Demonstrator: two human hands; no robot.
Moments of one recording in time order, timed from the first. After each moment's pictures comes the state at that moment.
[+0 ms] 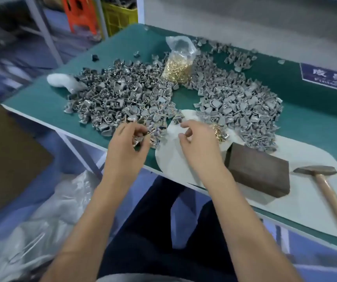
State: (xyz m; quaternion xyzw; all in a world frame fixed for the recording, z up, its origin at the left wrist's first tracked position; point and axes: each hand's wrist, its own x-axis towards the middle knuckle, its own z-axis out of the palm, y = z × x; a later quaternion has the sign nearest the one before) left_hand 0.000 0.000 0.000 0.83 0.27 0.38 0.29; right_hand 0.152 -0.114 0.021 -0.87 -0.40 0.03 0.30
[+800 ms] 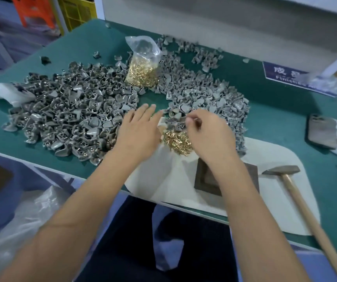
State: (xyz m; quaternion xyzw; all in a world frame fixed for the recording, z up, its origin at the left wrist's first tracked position) left_hand 0.132 0.009 0.018 0.97 0.20 0.09 0.06; right_hand 0.217 -0.148 0.069 -0.92 -0.30 -0.03 0.25
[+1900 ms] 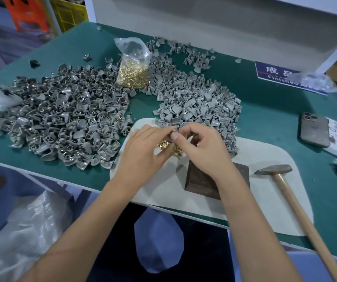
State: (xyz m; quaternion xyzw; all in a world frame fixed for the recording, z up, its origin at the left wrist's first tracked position) left_hand 0.123 -0.039 -0.002 0.89 0.05 0.37 0.25; right_hand 0.228 -0.180 0.037 -0.81 -0.37 0.07 0.44
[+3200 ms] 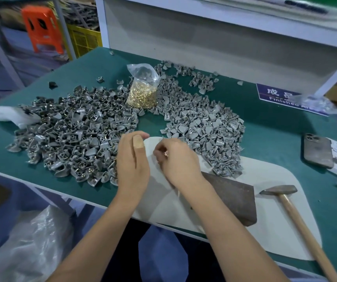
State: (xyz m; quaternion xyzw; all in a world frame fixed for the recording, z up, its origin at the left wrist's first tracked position) left_hand 0.116 -0.026 0.004 0.71 0.23 0.48 0.46; right_hand 0.201 -0.112 0.042 -0.89 -0.41 0.01 0.22
